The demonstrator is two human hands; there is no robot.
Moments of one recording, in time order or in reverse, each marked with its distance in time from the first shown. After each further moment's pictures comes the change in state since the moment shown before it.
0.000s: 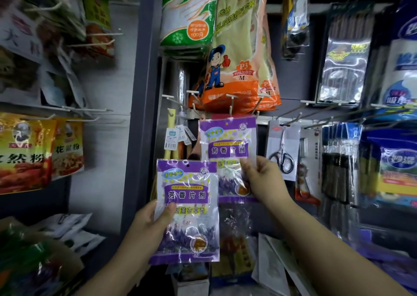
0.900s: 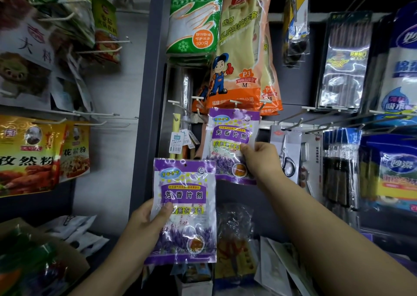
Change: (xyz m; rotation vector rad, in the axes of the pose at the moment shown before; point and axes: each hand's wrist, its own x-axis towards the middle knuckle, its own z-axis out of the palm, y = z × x) left_hand -0.010 0.016 -0.015 0.004 -0.018 -0.016; right_hand 0.039 -0.032 0.011 -0.052 0.117 0.144
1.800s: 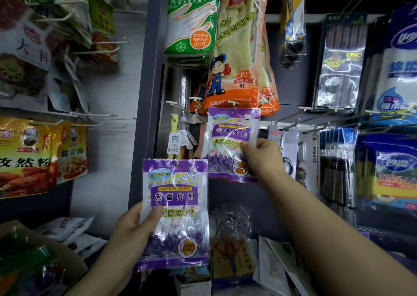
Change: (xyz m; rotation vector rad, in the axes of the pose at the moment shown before) left_hand -0.006 0.001 -0.012 -0.064 0.025 0.003; right_hand -0.009 -0.010 -0.009 0.033 0.009 -0.050
